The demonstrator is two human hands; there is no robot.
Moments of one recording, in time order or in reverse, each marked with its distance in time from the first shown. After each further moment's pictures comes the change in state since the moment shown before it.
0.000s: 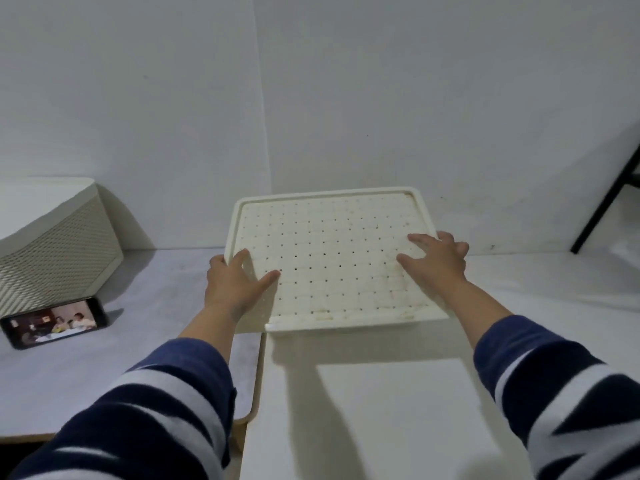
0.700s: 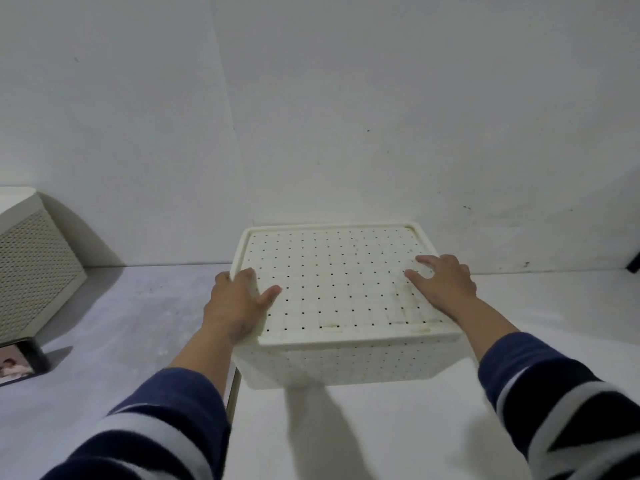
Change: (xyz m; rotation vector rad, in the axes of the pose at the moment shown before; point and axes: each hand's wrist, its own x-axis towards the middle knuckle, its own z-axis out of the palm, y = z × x) left_hand 0.089 0.028 0.075 0.155 -0.068 0.002; right_hand 0.133 0.056 0.056 -0.110 -0.211 0.052
